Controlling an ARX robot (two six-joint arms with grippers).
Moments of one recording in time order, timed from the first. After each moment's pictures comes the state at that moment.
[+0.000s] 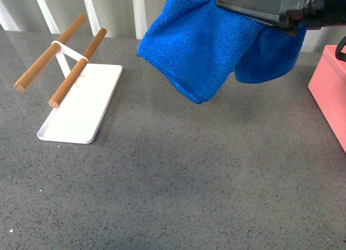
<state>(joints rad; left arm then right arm) 0.00 0.00 0.02 0.00 0.00 -0.01 0.20 1.73 0.84 0.55 -0.80 0.26</state>
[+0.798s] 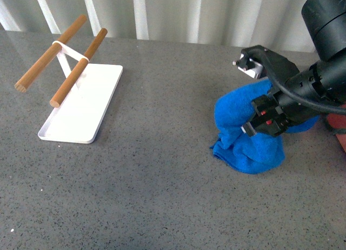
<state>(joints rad) 0.00 0.00 0.02 0.00 0.00 0.00 0.19 2.10 1.13 -0.19 -0.19 -0.38</state>
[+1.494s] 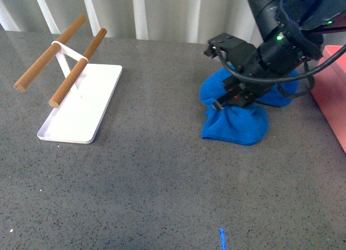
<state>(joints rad) 0.00 0.00 0.02 0.00 0.00 0.00 0.33 2.30 1.47 -0.26 -0.15 -0.40</state>
